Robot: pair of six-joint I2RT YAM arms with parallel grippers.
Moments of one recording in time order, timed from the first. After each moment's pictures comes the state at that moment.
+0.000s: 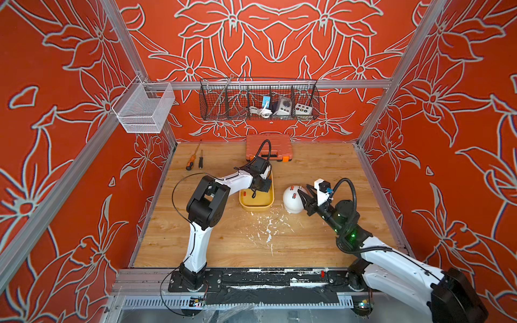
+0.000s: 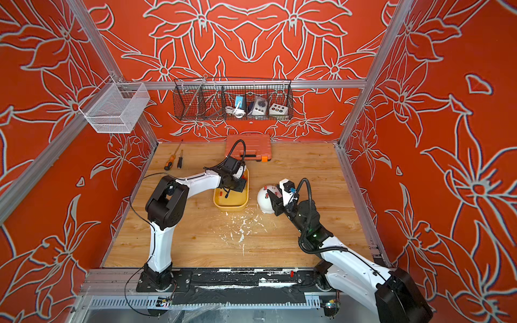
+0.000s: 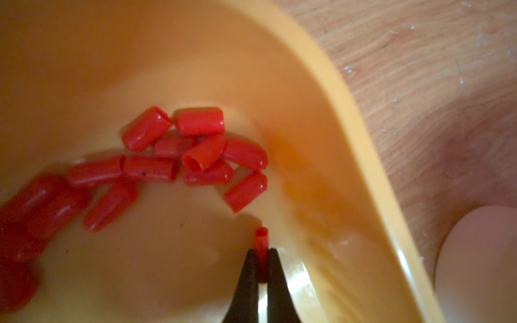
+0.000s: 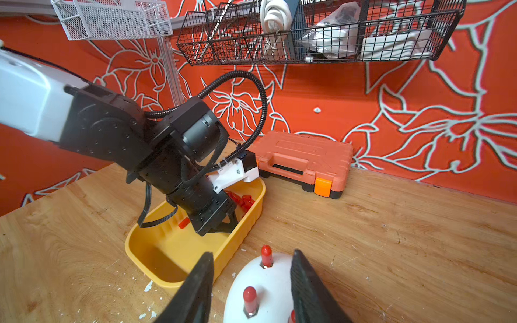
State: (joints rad) left arm -0.49 2.07 1.43 -0.40 0.08 -0.18; right arm 0.63 0.90 0.31 0.55 0.01 0.05
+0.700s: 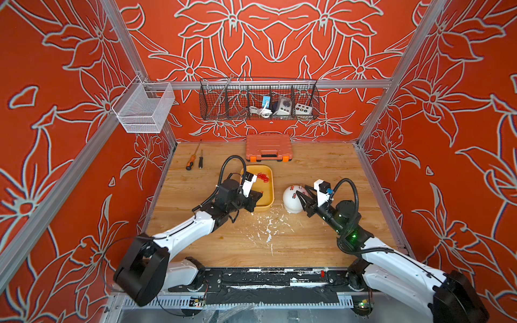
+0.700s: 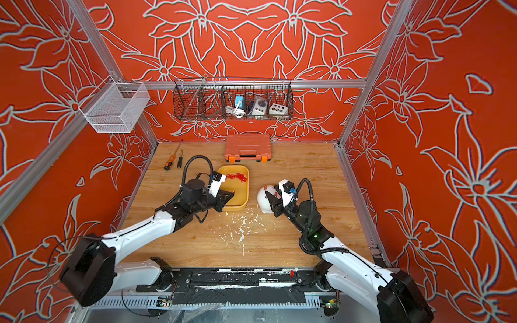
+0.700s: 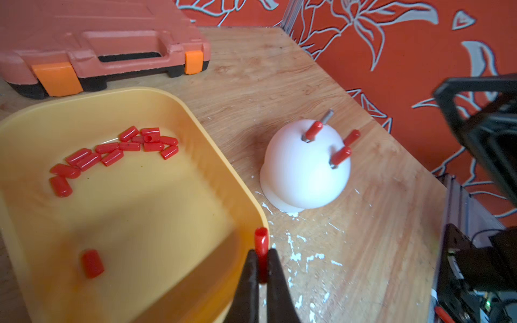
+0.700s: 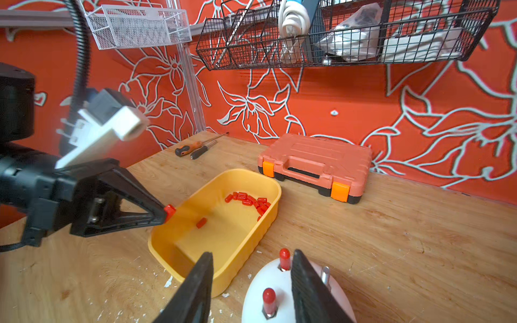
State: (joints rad) left arm -0.49 1.19 0.60 0.14 0.36 -0.21; right arm 0.63 0.87 0.32 0.51 -0.07 0.08
